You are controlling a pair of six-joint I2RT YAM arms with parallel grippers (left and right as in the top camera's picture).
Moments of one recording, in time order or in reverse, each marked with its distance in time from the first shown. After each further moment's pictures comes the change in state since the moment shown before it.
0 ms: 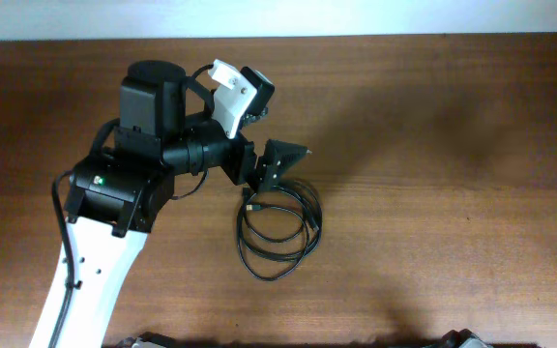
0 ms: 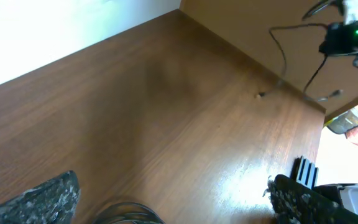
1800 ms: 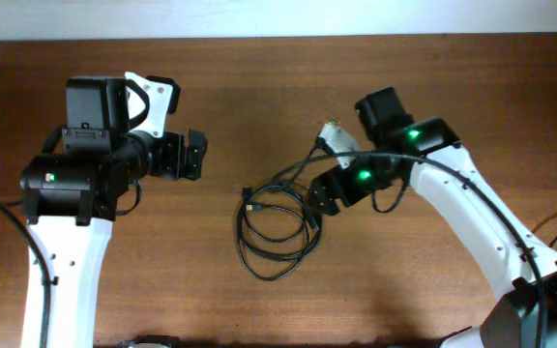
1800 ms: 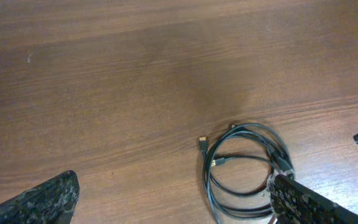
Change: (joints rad) left arm 0.257 -0.004 0.000 -0.306 -0.516 -0.016; right arm 1.173 0.327 0.034 -0.125 -0.957 -0.035
